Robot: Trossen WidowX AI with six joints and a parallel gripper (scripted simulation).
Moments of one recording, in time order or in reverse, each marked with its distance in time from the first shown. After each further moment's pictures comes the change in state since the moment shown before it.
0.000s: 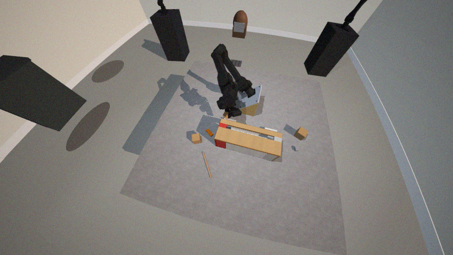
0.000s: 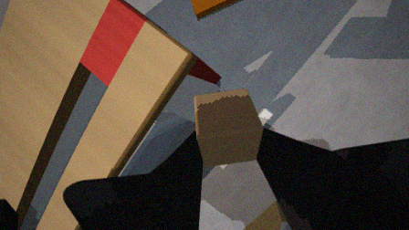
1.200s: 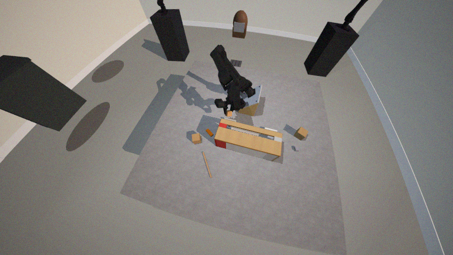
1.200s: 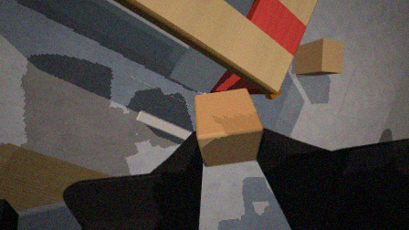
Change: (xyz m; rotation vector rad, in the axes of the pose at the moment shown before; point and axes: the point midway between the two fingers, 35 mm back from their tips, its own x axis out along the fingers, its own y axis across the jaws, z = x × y) arm -0.024 0.004 0.005 -1.462 -0.014 -0.071
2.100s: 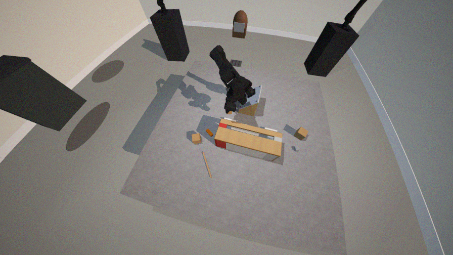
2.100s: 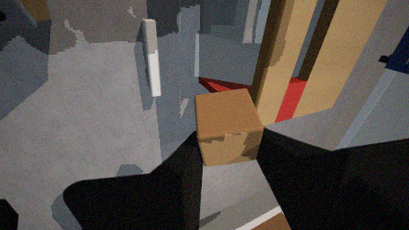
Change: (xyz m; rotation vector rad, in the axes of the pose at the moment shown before) arm -0.020 -0.007 0.003 -1.097 0.044 -0.053
